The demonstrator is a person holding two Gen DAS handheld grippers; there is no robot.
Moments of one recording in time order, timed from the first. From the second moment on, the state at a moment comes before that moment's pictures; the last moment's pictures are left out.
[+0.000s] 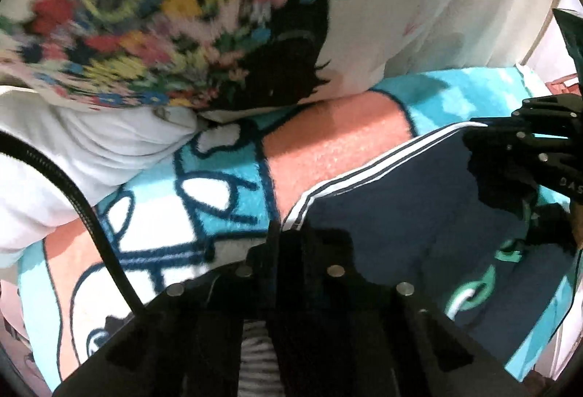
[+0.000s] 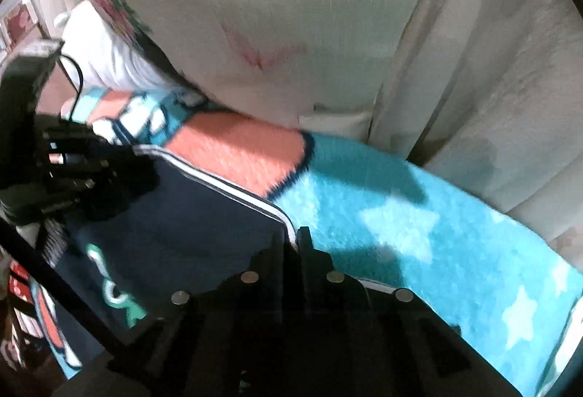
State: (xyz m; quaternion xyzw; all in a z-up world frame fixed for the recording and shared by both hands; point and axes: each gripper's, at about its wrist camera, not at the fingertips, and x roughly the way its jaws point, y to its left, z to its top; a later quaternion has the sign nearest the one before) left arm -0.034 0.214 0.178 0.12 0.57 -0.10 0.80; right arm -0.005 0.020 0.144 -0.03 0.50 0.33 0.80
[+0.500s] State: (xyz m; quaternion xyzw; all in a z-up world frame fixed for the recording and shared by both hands) left arm -0.175 0.232 0.254 0.07 0.49 -0.08 0.87; right arm -0.145 -0.003 0.188 0.02 0.44 0.37 0.82
